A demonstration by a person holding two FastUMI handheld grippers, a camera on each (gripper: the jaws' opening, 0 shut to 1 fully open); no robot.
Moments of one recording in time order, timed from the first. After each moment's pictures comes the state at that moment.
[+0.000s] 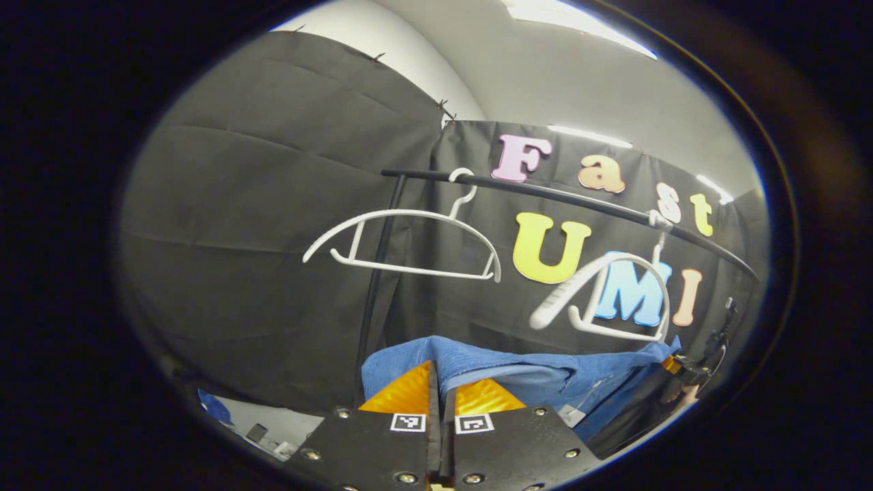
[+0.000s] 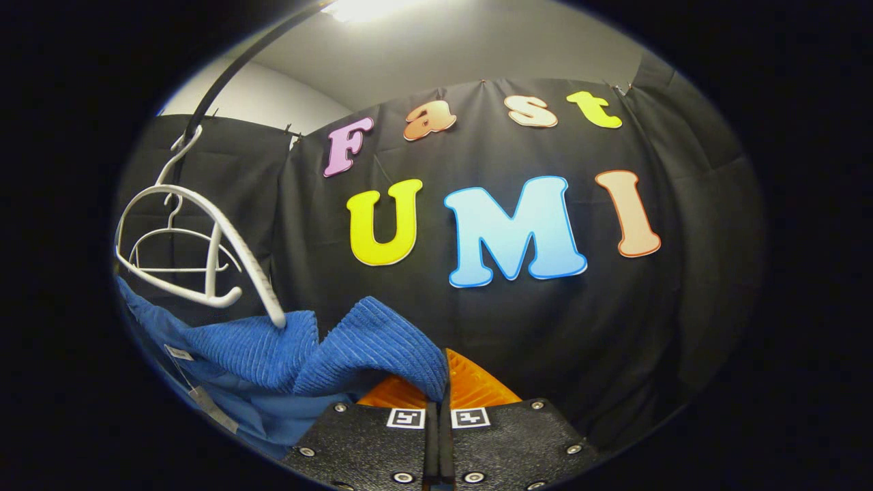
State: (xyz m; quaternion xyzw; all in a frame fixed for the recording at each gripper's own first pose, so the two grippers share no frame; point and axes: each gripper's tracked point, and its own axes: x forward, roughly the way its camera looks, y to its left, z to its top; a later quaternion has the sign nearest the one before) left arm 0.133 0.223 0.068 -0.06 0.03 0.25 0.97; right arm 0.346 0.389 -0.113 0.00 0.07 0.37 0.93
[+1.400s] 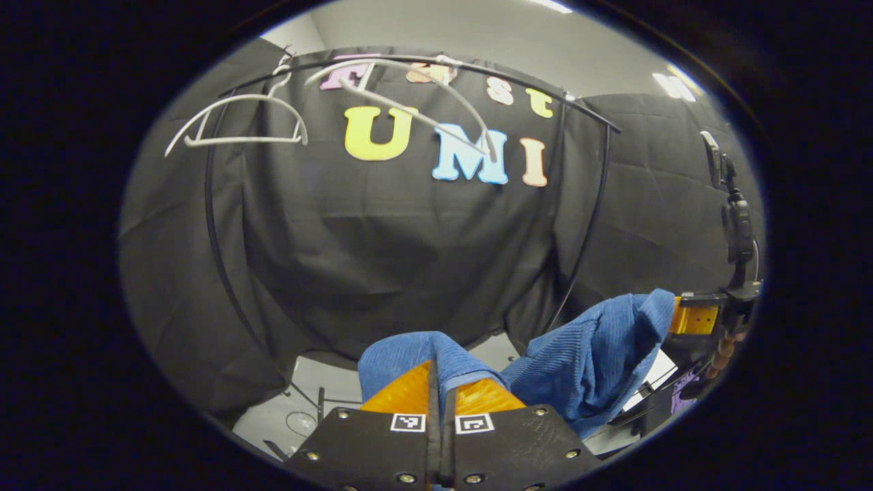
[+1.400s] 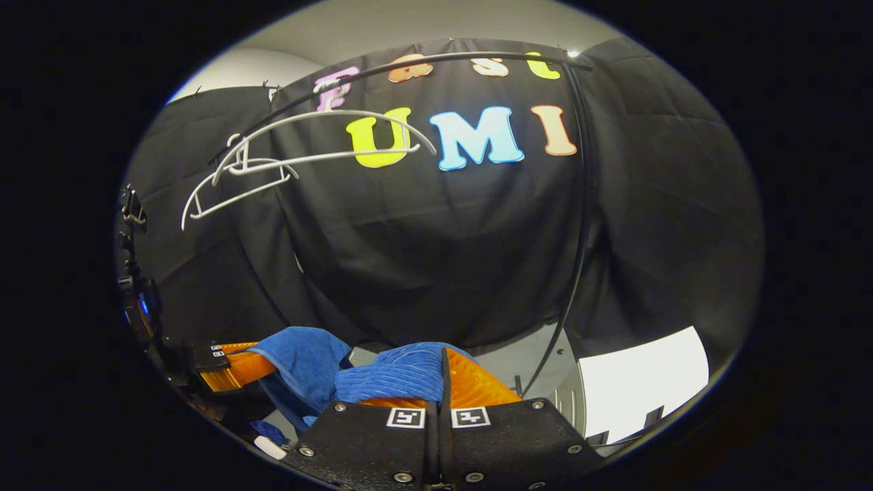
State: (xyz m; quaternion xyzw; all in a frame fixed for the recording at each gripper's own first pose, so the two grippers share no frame) left arm 0.051 0.073 -0.165 0.02 0.26 -0.09 0.96; right arm -0.043 0.274 -0.204 -0.02 0.30 0.25 0.92
